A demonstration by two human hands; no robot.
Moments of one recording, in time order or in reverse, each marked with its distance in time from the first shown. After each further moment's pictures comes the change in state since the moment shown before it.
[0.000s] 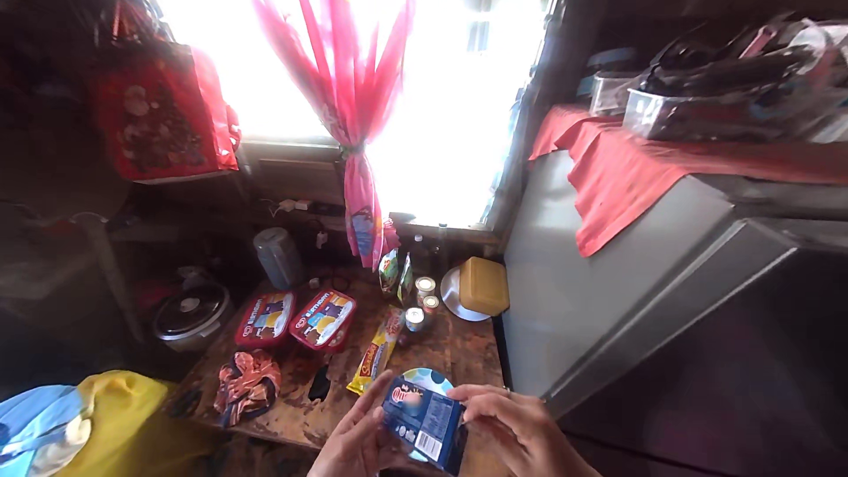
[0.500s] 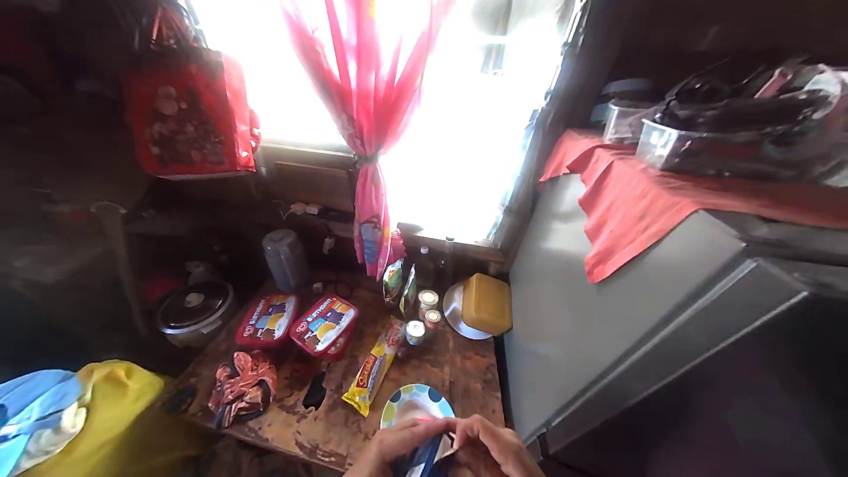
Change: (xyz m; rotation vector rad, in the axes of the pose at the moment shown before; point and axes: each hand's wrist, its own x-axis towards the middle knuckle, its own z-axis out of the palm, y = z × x) left_hand 0.025 -0.008 0.021 0.768 -0.371 0.499; right_hand -0.007 -0.002 0.014 0.177 -0.105 0.279
